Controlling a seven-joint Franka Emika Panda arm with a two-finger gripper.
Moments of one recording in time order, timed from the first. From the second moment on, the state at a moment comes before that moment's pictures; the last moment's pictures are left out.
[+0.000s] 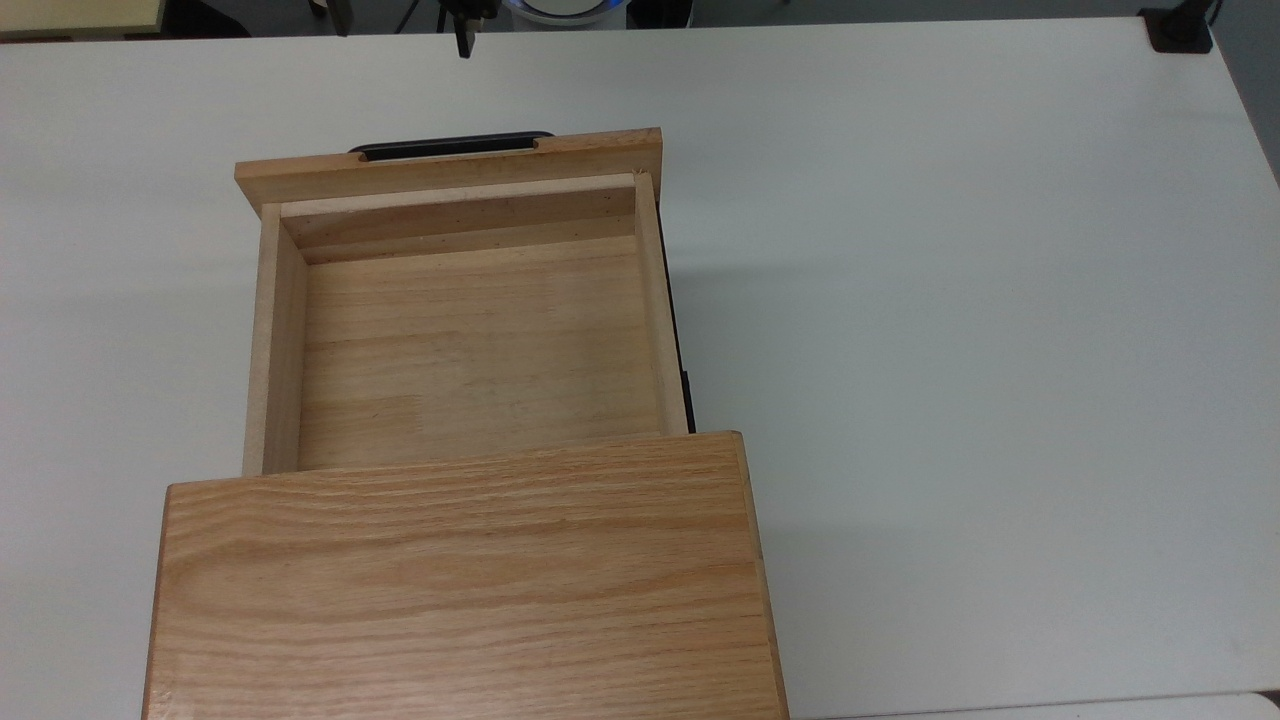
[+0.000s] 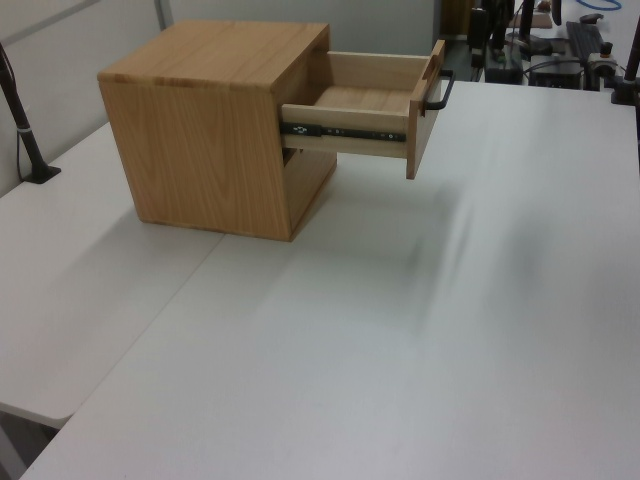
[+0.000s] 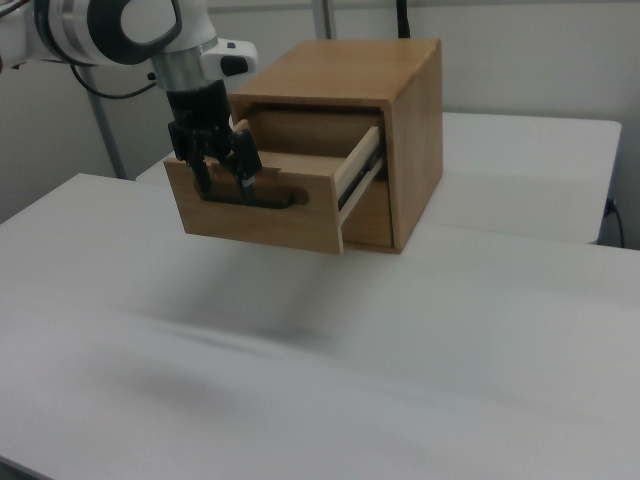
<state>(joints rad) 0.01 -0.01 -0.09 -1.62 -0.05 1.64 0.06</state>
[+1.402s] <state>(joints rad) 0.03 0.02 -0.05 -1.61 -0.04 1.62 0.06</state>
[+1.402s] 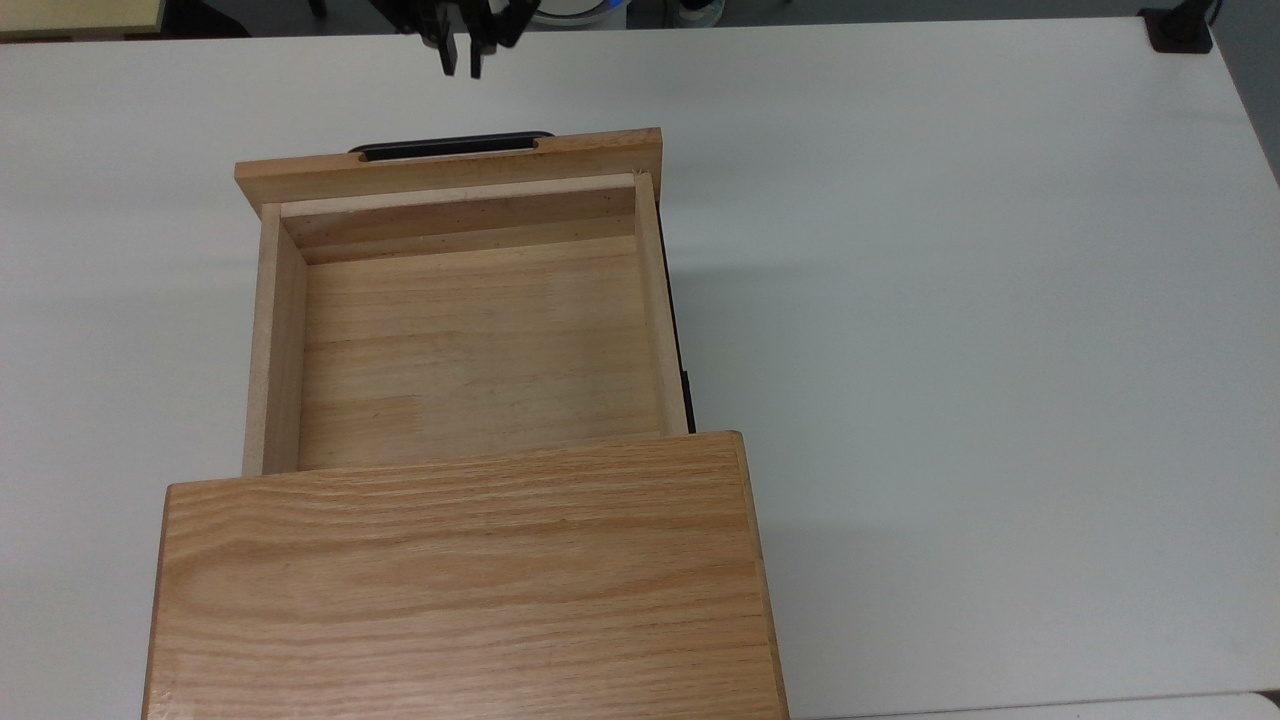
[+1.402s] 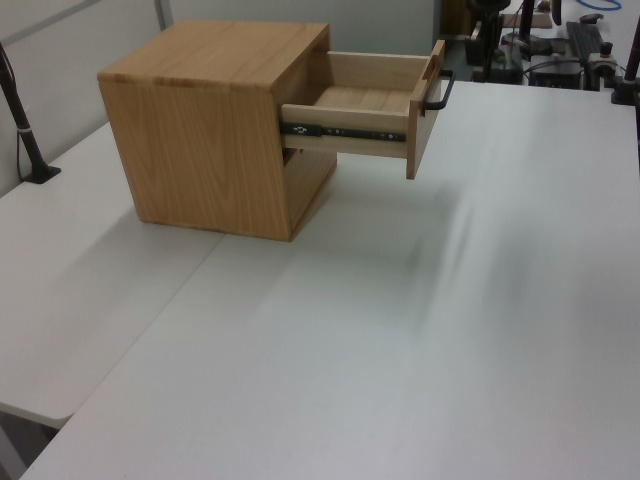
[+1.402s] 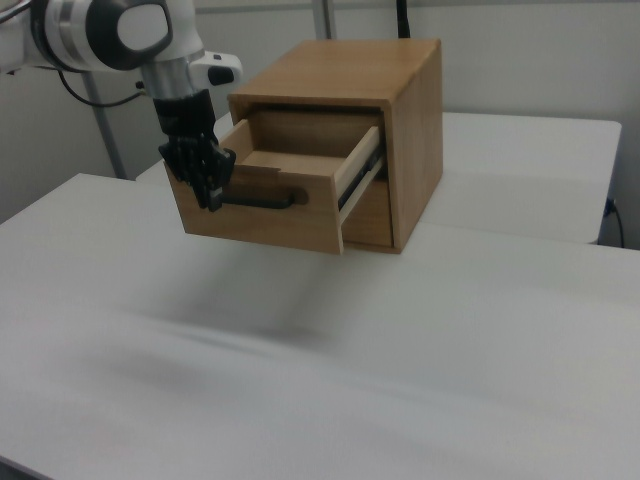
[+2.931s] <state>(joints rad) 0.05 0.41 -0.08 -1.39 0.06 2.32 0.15</state>
